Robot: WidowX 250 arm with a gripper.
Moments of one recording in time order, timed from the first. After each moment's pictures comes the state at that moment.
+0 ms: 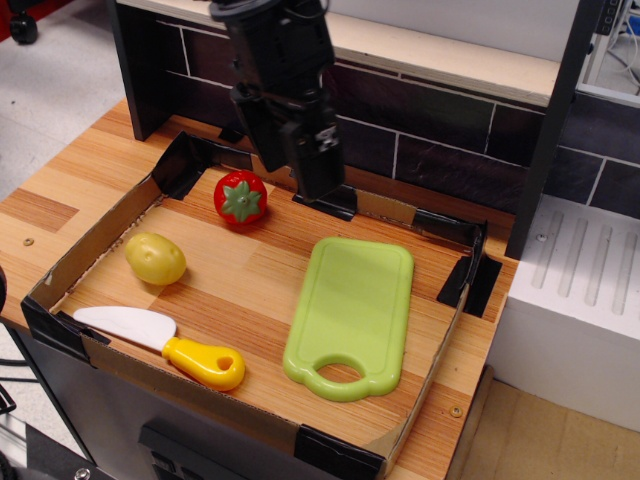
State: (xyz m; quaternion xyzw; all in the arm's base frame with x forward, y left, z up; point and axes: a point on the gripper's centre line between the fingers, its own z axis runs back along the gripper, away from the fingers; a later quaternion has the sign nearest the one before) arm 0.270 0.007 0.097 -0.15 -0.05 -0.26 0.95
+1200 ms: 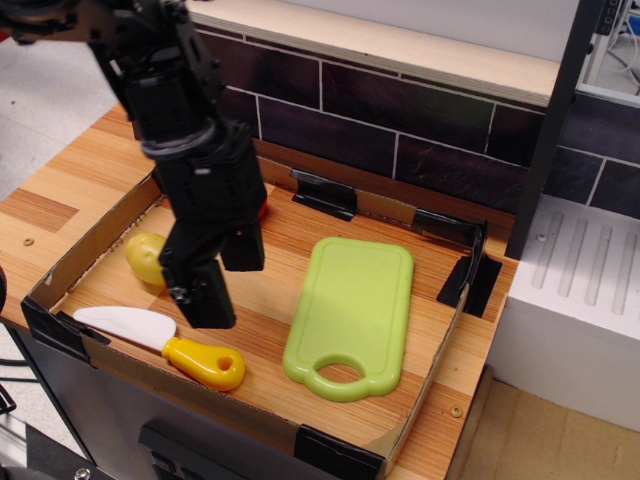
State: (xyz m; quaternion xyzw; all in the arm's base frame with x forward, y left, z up) arm 0.208 0.027 0.041 -0.11 -0.06 -0.58 0.80
